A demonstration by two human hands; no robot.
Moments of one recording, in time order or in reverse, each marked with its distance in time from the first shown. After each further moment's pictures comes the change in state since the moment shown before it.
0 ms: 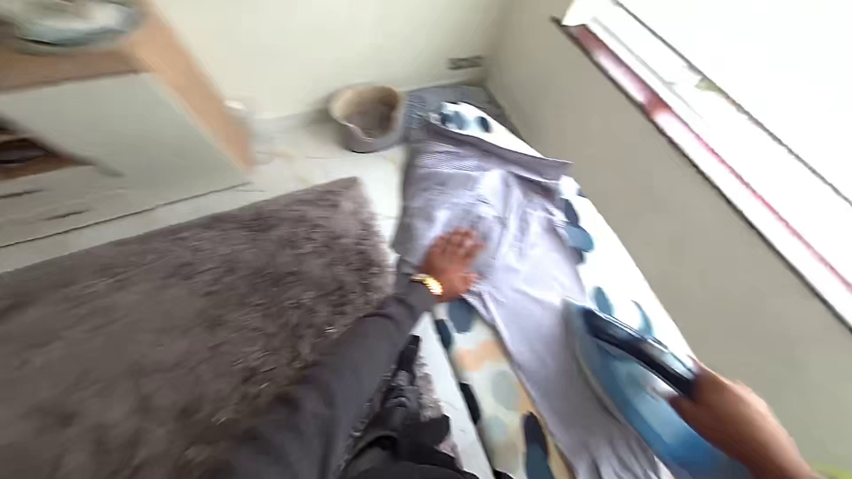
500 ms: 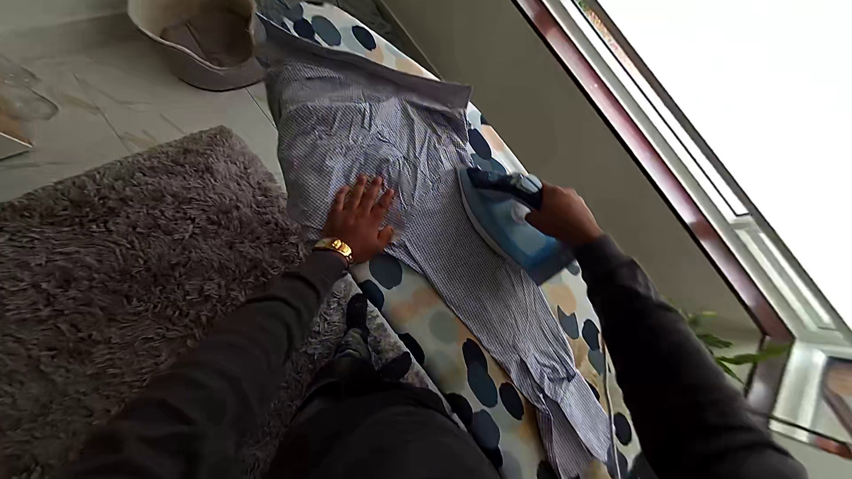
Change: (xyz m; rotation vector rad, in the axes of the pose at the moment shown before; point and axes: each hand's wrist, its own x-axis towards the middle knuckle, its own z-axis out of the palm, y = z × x) left_hand 0.001 -0.005 0.003 0.016 -0.095 0.000; right_hand 0.114 -0.068 -0.053 0.026 0.110 0.000
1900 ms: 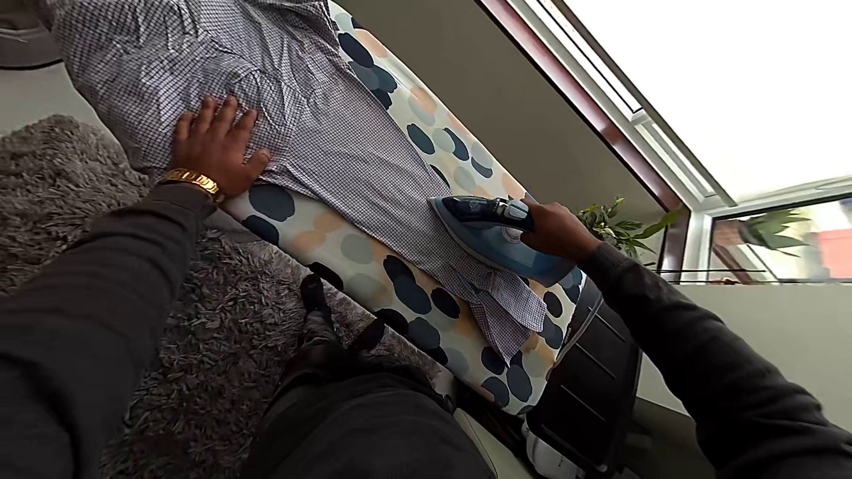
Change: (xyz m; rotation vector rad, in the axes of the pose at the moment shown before) left_hand 0.000 -0.002 -0.007 -0.065 0.013 -0.010; right_hand -0.206 0.179 0.076 -0.072 -0.113 -0.031
